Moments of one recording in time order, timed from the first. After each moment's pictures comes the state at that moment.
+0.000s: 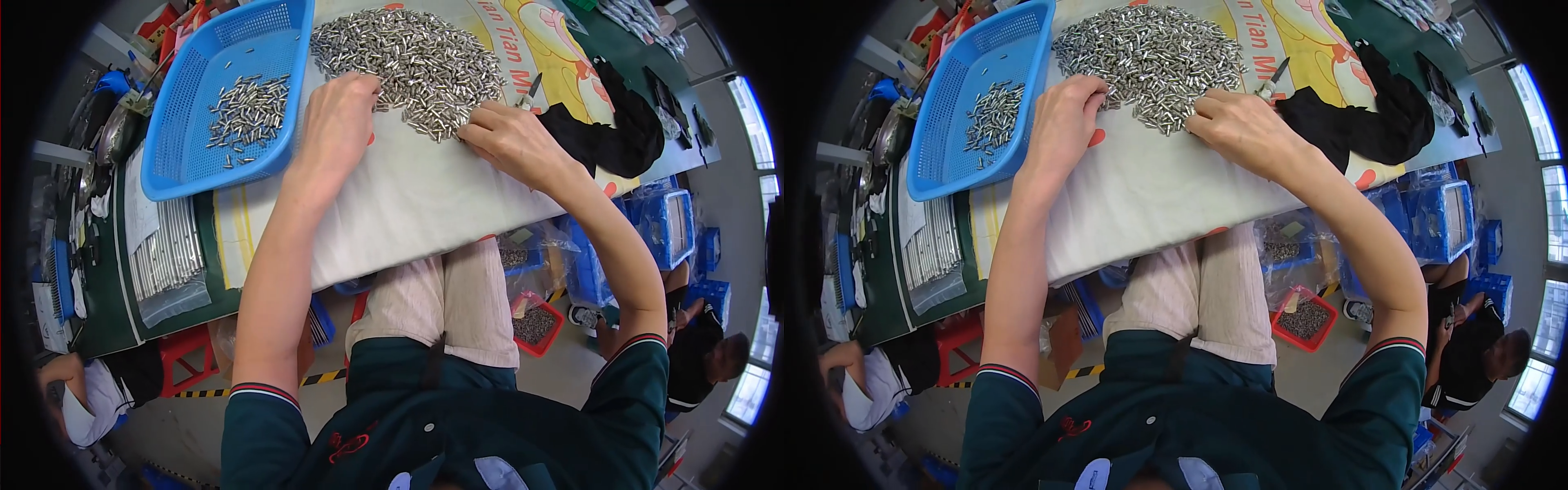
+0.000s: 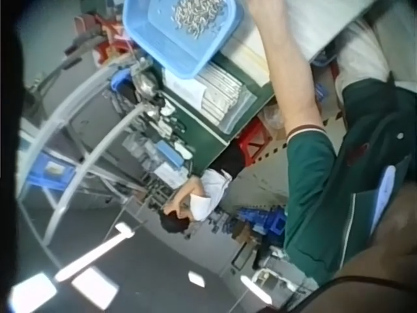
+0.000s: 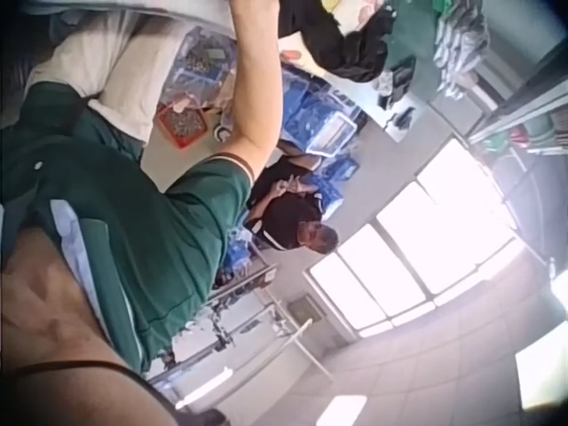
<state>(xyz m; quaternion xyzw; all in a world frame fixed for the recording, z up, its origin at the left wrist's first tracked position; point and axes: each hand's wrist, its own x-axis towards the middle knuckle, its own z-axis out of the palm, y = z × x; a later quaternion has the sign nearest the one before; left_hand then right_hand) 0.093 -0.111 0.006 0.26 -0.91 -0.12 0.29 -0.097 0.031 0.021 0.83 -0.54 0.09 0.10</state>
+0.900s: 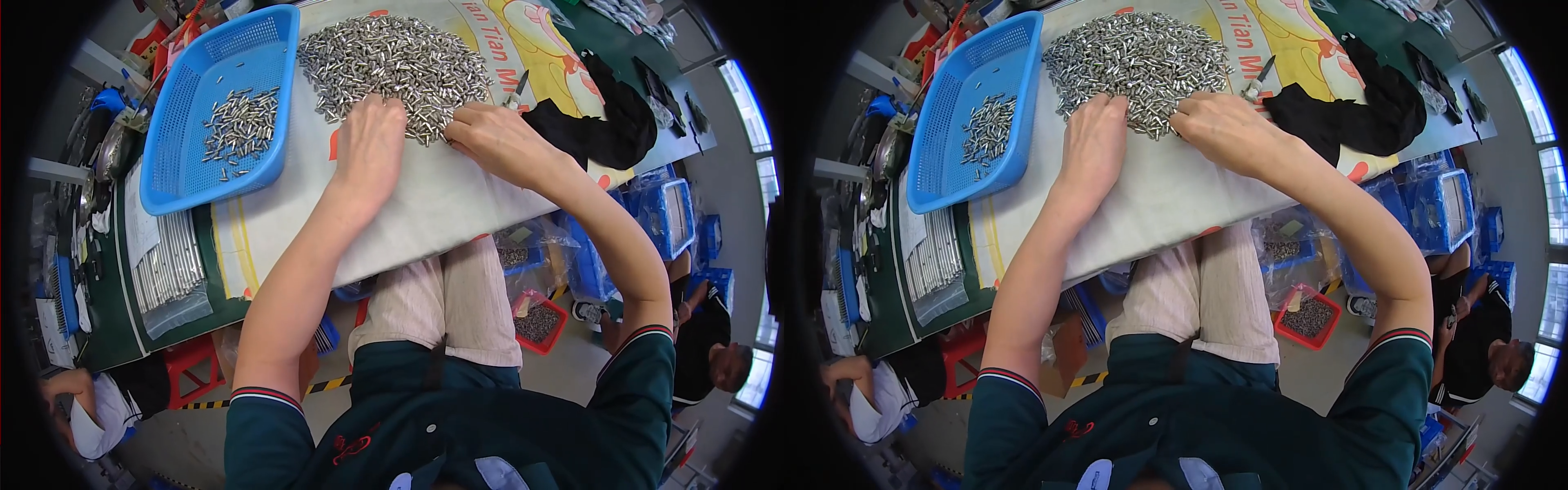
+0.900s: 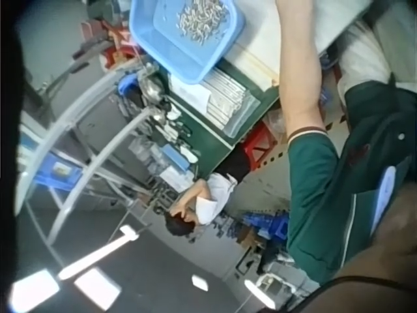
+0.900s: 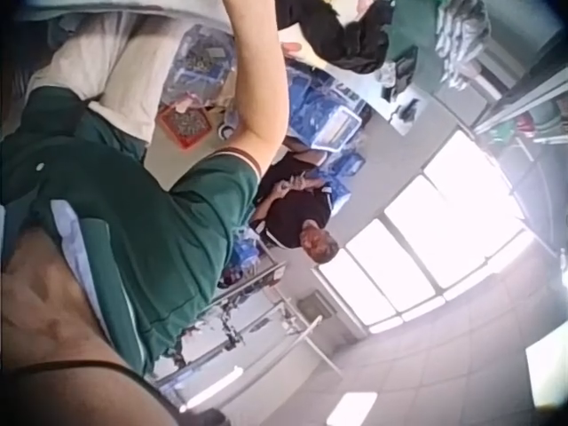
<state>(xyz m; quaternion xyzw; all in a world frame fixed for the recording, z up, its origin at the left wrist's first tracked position) 0.067 -0.073 0.002 0.26 -0.93 -0.05 0.26 -0.090 0.028 0.026 0.81 -0.58 0.05 0.06</state>
